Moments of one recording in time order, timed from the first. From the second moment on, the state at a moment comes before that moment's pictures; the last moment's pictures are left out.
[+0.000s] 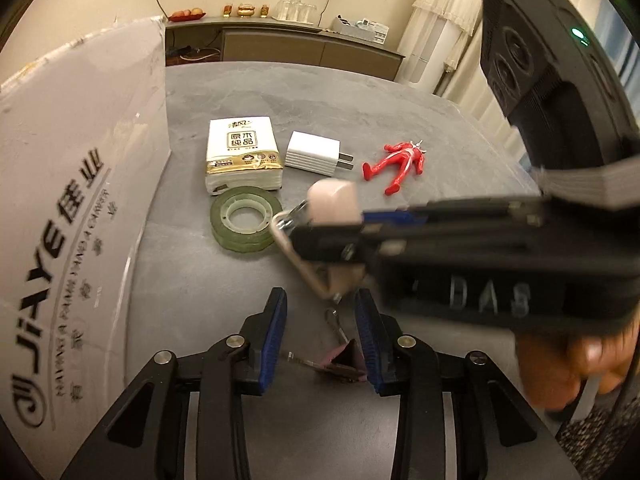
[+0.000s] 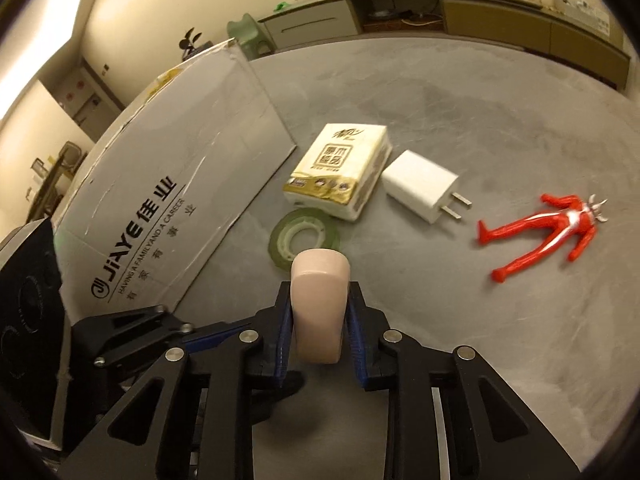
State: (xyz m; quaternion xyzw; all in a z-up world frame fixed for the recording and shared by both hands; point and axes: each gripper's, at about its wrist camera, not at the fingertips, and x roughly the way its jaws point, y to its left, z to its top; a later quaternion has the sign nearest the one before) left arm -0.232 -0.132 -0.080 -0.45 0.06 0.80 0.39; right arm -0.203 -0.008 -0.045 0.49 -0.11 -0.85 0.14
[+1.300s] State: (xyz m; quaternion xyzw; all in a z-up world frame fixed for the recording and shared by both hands) left arm -0.187 -0.159 -0.009 -0.35 0.08 0.82 0.45; right arm -0.146 -0.007 0.002 0.44 -0.07 -0.89 0.14
